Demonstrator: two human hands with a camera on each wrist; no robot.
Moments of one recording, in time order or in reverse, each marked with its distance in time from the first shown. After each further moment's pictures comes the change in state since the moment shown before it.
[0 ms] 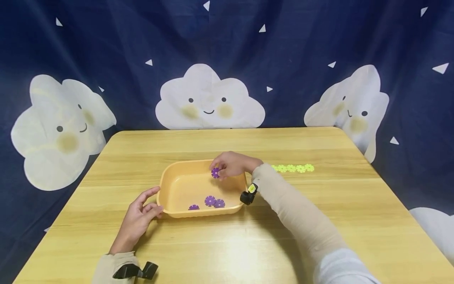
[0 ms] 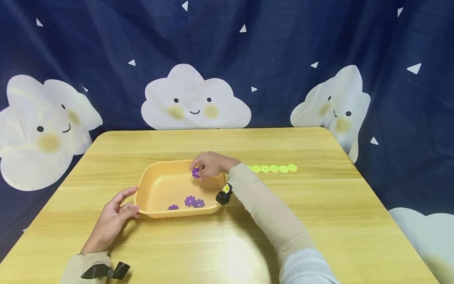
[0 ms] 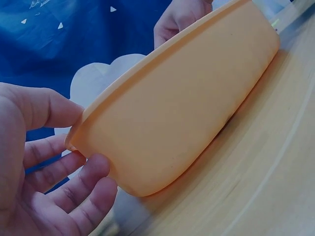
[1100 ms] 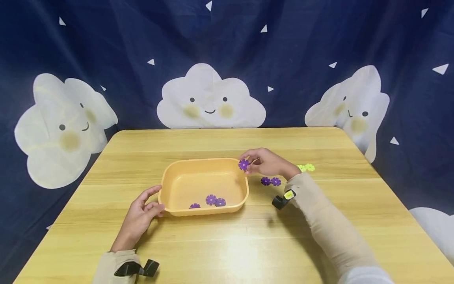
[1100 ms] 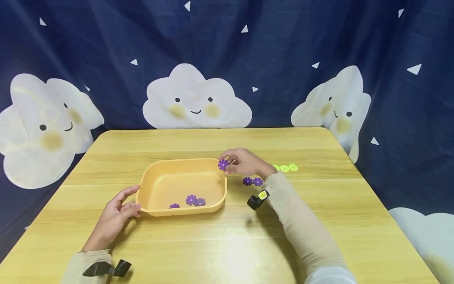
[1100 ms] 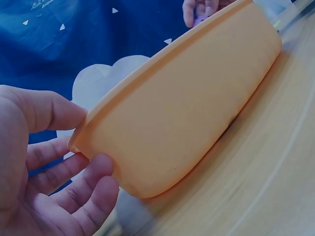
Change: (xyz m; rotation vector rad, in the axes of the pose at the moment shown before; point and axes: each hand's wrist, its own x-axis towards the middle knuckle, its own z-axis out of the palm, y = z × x) left_hand 0.000 0.002 0.000 0.001 -0.014 -0.010; right_hand -0.084 0.031 -0.012 0.187 0.313 -0.023
